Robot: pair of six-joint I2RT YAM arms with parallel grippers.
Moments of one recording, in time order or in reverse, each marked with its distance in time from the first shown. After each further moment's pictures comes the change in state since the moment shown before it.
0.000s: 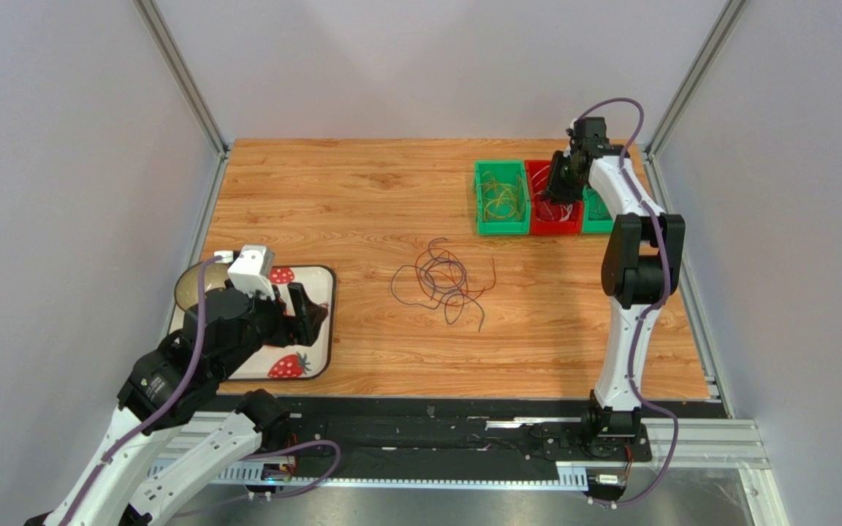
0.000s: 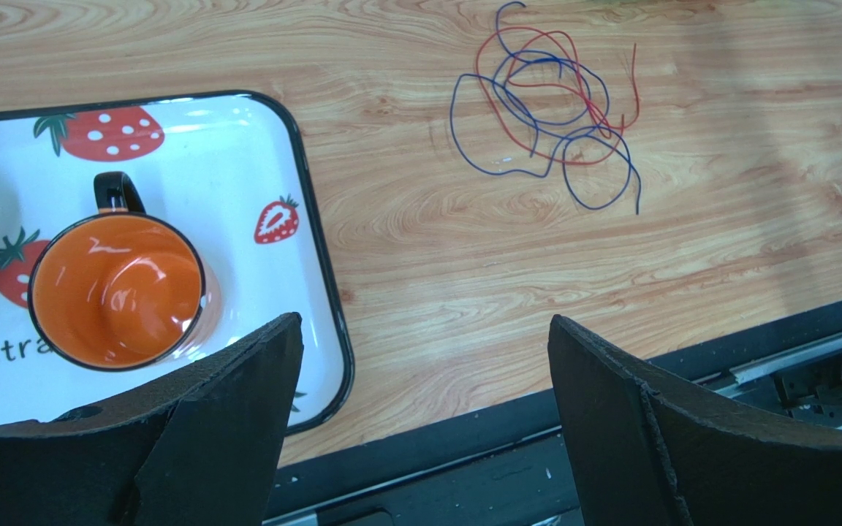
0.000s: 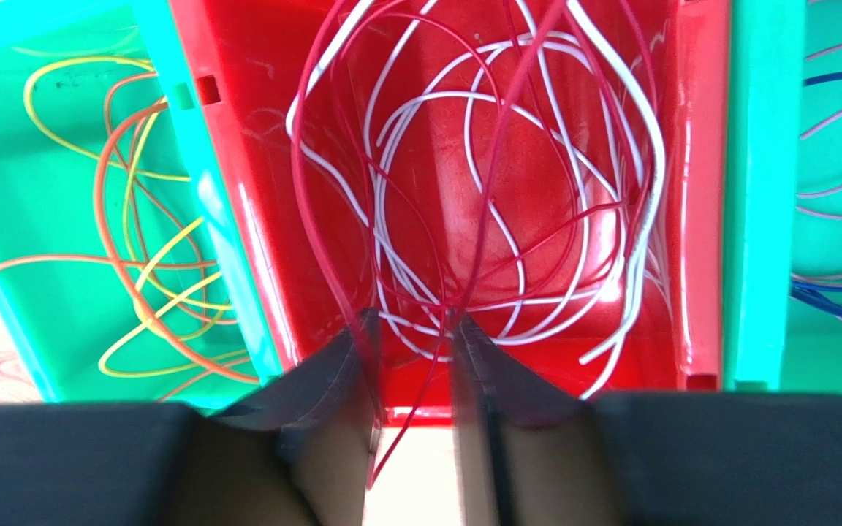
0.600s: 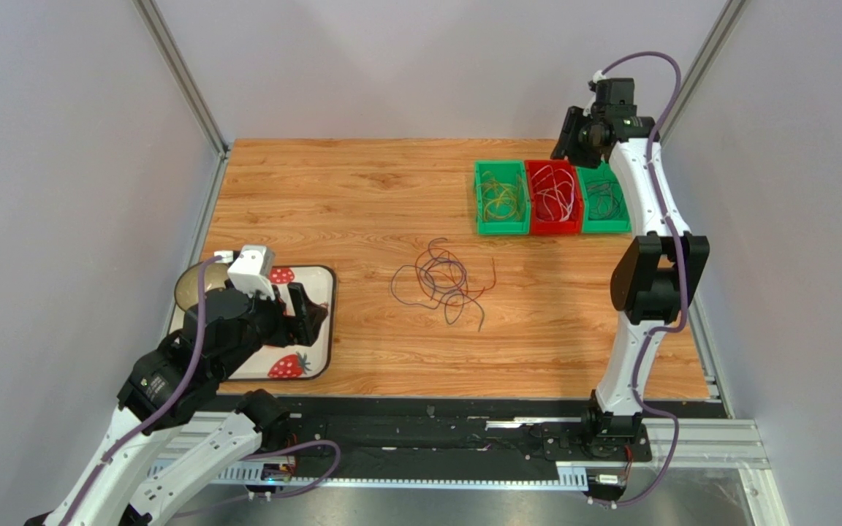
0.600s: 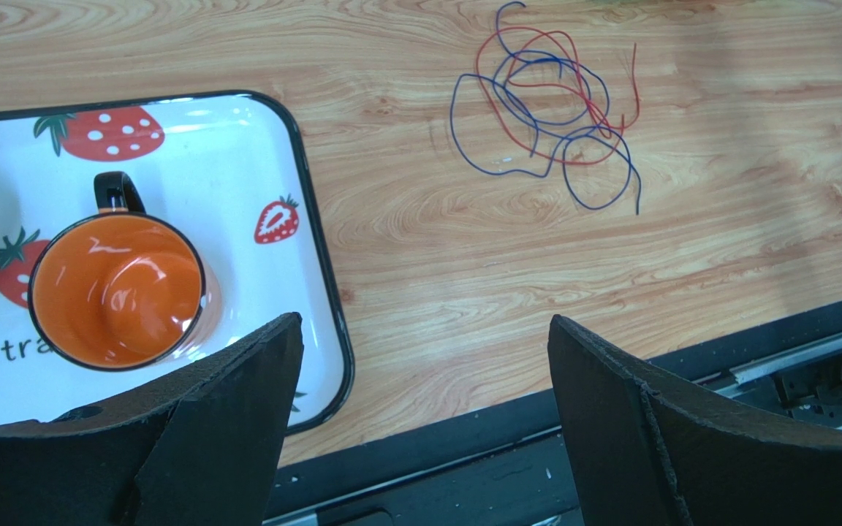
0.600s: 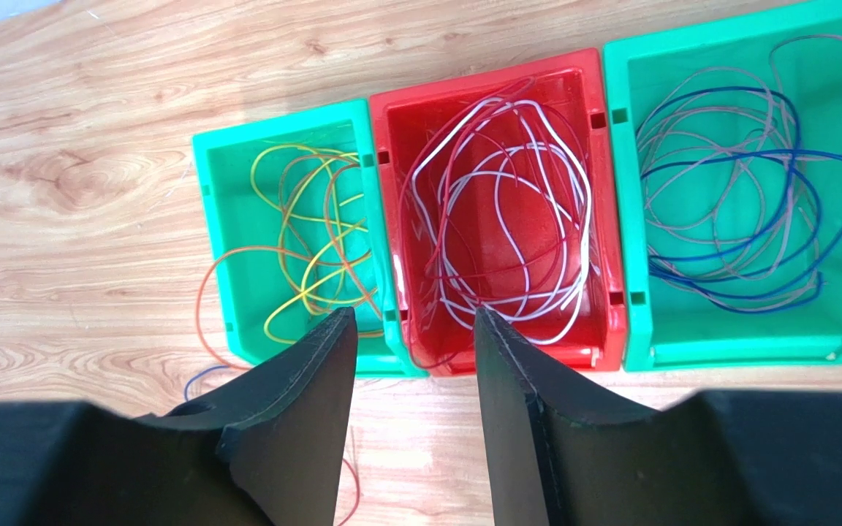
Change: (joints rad) left arm 0.000 0.000 0.000 0.000 0.000 0.000; right arm 0.000 -0.152 0.162 -0.100 0.037 0.001
